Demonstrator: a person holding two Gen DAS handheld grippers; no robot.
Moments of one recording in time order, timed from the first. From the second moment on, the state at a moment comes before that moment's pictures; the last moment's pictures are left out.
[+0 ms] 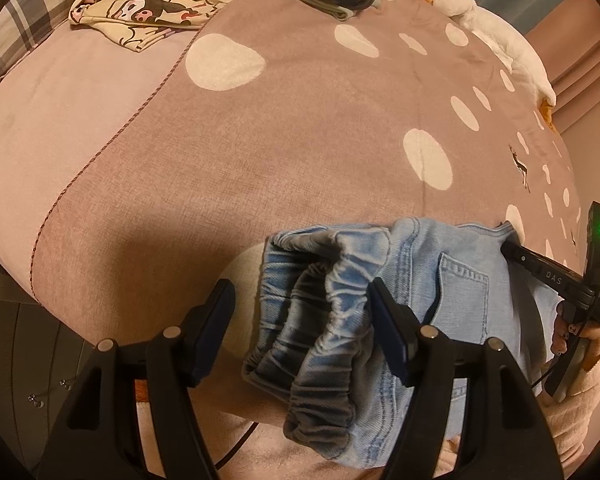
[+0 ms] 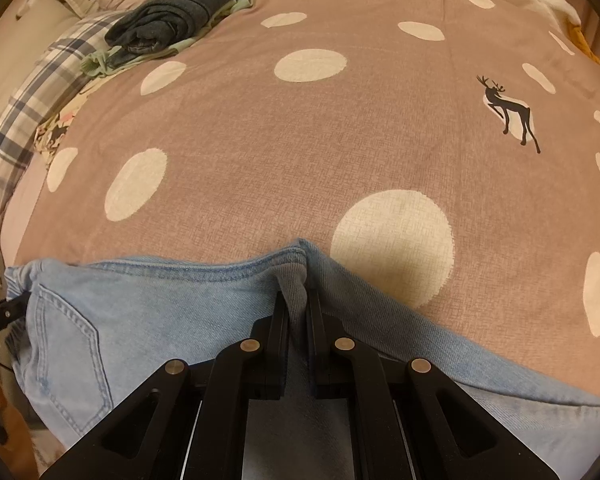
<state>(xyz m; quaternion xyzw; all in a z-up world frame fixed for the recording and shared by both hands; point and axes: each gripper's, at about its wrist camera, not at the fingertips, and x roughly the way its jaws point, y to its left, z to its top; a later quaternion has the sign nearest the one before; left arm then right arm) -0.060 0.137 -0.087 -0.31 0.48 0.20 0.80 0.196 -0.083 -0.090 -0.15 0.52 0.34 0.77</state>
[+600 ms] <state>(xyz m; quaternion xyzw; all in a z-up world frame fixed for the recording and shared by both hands) -0.059 0.137 -0.087 -0.30 0.48 0.21 0.80 0.195 -0.082 -0.090 -0.16 0.52 0.34 0.77</state>
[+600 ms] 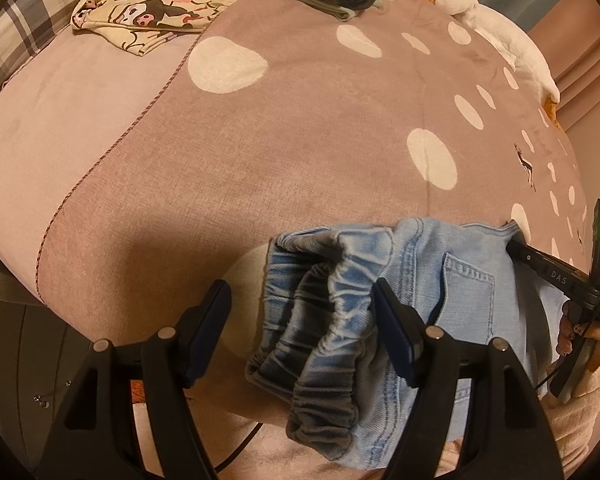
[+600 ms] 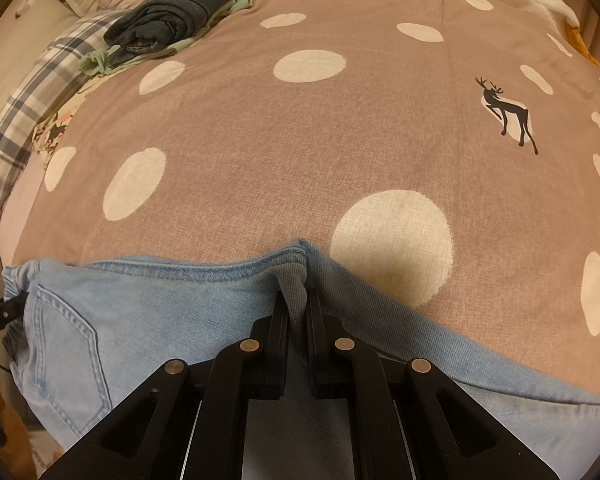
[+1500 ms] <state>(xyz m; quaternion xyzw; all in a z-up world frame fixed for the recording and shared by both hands) -0.058 0.136 -0.088 -0.29 0.48 0.22 0.80 0.195 -0.083 -0.091 -0.15 0.52 0.34 0.77</state>
